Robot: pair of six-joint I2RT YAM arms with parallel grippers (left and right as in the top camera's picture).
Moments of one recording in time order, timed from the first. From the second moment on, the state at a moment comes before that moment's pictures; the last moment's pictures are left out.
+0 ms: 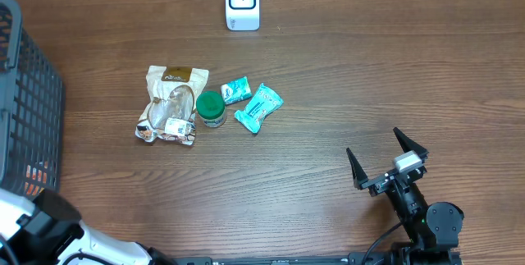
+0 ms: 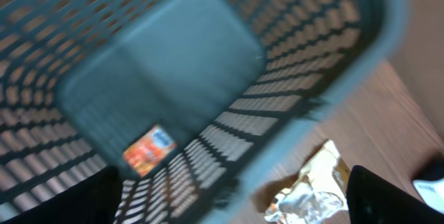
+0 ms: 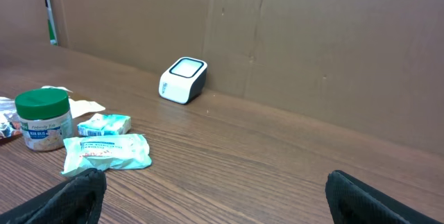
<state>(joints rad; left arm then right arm) 0.86 1.90 2.57 -1.68 0.14 -0.20 0.00 0.01 0.02 0.00 -0.39 -0.14</state>
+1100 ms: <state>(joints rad) 1.05 1.93 1.35 -0.87 0.10 0.00 0.00 0.01 0.02 0.00 -0.39 -0.14</state>
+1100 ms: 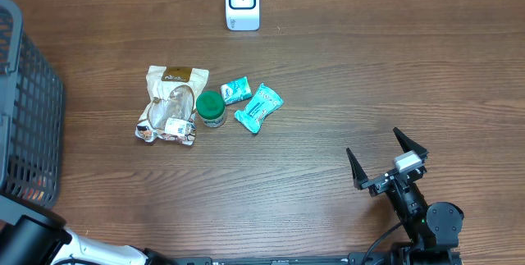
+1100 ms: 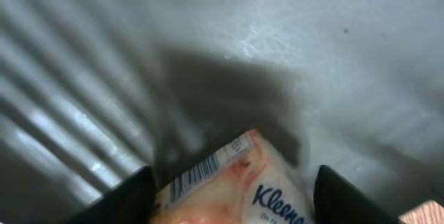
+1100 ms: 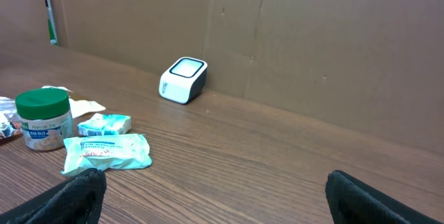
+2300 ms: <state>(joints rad) -0.22 1.97 2.18 -1.41 0.27 -0.07 0.00 0.01 0.02 -0.01 -0.39 -0.14</state>
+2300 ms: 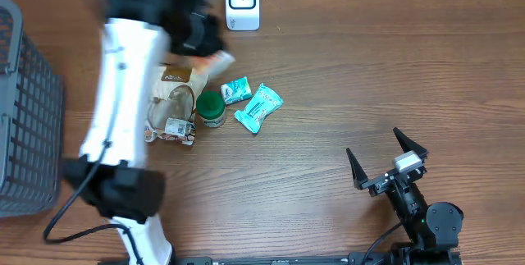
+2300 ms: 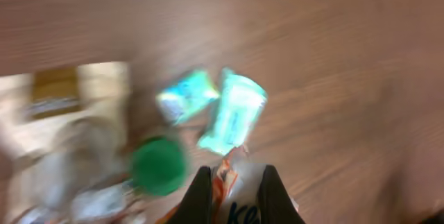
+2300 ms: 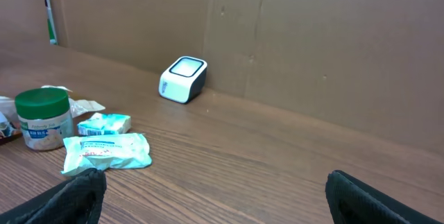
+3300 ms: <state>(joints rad) -0.48 1.98 1.59 -1.18 0.14 -0.13 0.00 0.01 0.02 -0.01 -0.39 -0.14</state>
